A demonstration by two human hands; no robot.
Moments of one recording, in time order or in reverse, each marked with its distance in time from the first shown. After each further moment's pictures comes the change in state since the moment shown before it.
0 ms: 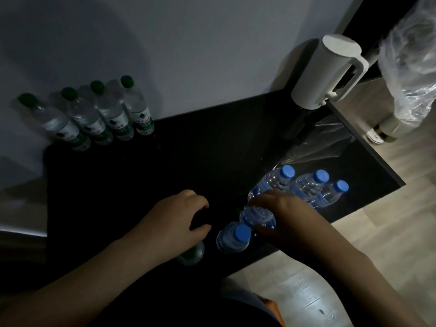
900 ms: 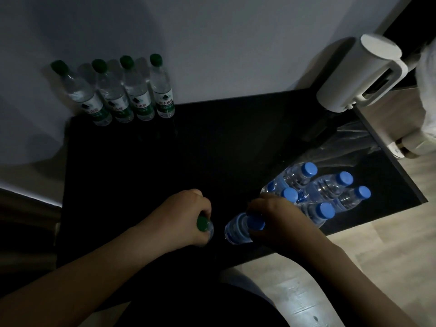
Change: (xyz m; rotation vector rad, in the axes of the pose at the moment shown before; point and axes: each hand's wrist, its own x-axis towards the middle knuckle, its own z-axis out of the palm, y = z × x) left_hand -0.007 -0.028 0.026 0.004 -0.059 -0.104; right_hand 0.023 -0.008 0.039 0.024 -0.108 -0.093
